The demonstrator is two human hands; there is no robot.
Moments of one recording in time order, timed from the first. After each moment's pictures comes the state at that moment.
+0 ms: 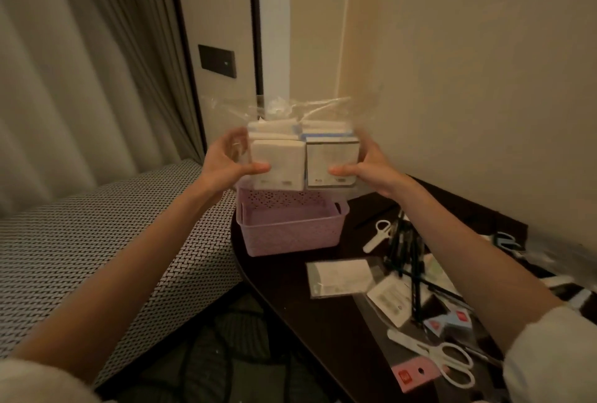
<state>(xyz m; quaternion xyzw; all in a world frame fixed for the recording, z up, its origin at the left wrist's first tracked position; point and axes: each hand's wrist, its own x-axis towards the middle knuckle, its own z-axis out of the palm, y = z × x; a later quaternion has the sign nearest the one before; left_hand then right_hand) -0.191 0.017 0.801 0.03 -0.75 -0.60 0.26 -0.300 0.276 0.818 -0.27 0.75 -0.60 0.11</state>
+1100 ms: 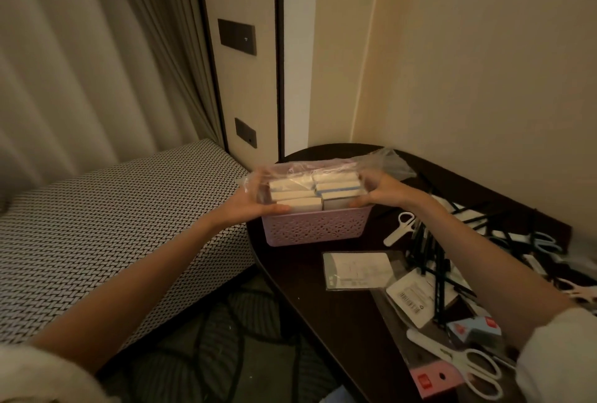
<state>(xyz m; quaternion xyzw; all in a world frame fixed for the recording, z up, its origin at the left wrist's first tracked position) -0.190 -0.004 0.707 -0.01 -0.87 -0.49 0.07 -0.345 0.275 0.742 -0.33 0.85 -0.34 0.20</state>
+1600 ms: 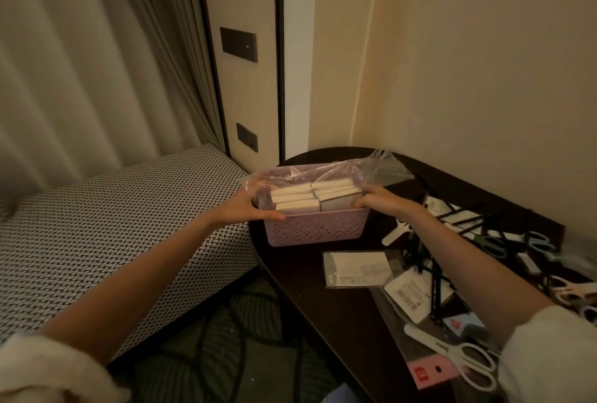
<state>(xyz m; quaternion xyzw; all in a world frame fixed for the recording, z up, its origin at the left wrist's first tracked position) -0.184 -0.013 0.710 -0.02 -0.90 -0.44 0.02 -0.320 0.274 0.740 -0.27 0.85 -0.37 0.25</state>
